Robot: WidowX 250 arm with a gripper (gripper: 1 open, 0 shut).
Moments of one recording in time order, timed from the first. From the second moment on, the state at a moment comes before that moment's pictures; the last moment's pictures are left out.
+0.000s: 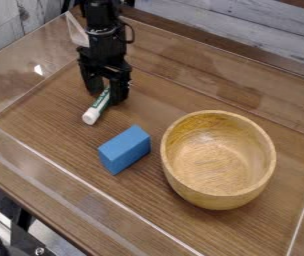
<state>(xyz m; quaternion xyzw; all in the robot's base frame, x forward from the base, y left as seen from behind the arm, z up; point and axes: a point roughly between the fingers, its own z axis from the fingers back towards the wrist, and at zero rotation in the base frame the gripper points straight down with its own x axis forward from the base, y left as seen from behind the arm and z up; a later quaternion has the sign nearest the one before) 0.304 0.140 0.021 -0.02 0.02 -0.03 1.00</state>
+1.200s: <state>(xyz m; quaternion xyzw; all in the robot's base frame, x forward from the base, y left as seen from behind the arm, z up) 0.300 0.141 0.020 -0.03 0.02 -0.05 1.00</state>
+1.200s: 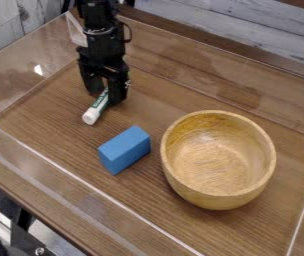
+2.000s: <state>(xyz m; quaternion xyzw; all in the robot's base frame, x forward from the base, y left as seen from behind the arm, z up) 0.296 0.138 0.019 -0.05 0.03 -0.06 1.00</state>
